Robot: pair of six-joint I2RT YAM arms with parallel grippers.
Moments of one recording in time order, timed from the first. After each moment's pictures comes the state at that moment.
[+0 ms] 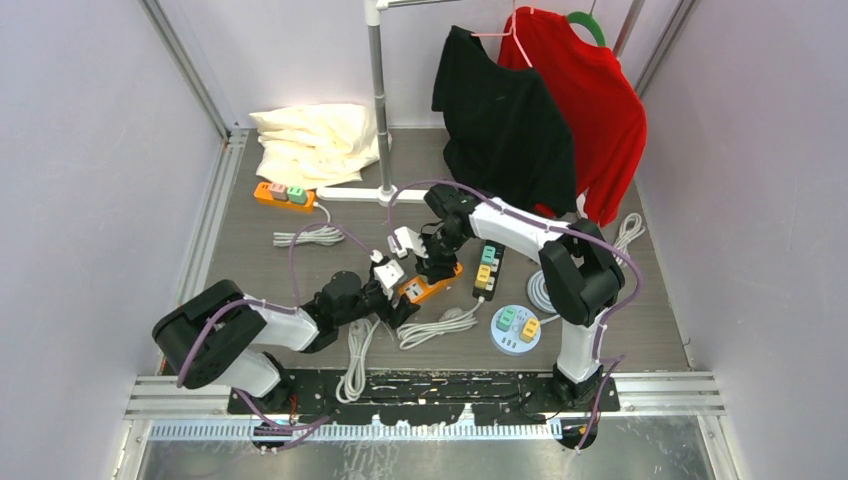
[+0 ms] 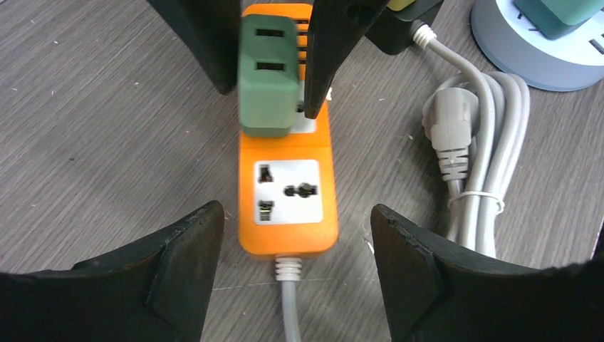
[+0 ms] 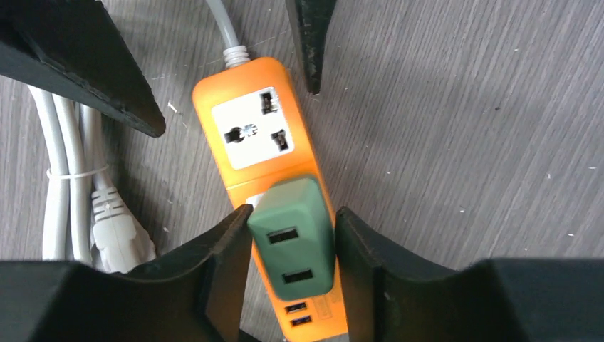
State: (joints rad) left arm -0.81 1.44 0.25 0.88 0.18 0.03; right arm 0.65 1.87 1.36 -0.77 -0.60 -1.12
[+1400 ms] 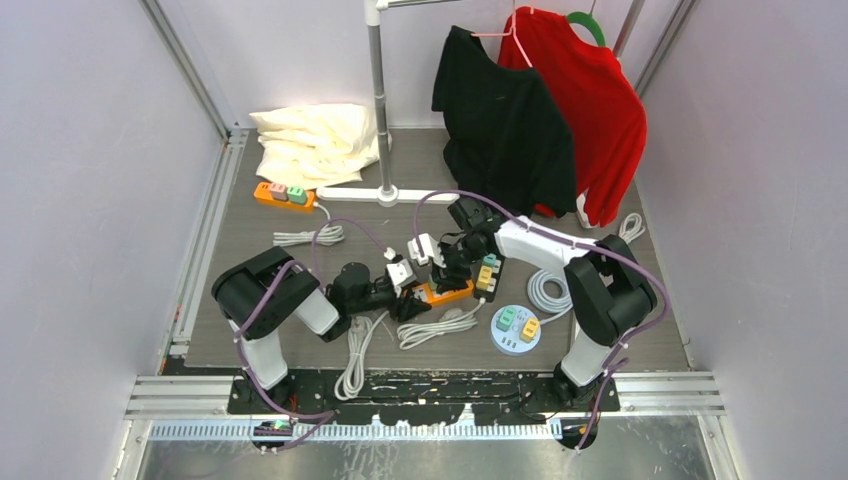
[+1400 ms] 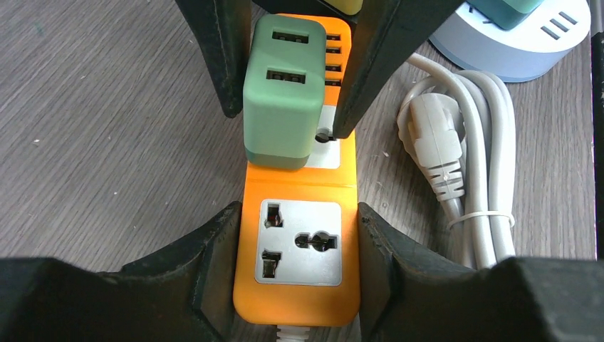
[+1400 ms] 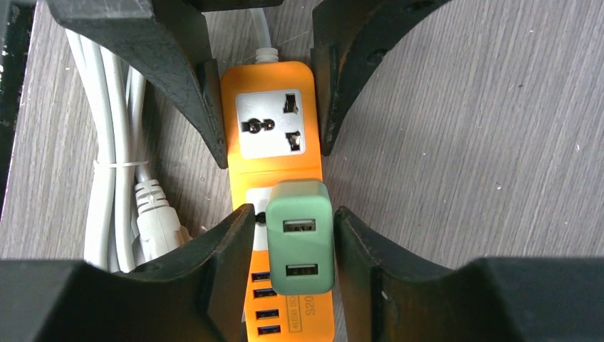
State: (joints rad) left arm -0.73 1.81 0.35 1.18 0.48 0.04; right arm 0.61 1.69 1.08 -0.56 -0.69 -1.07
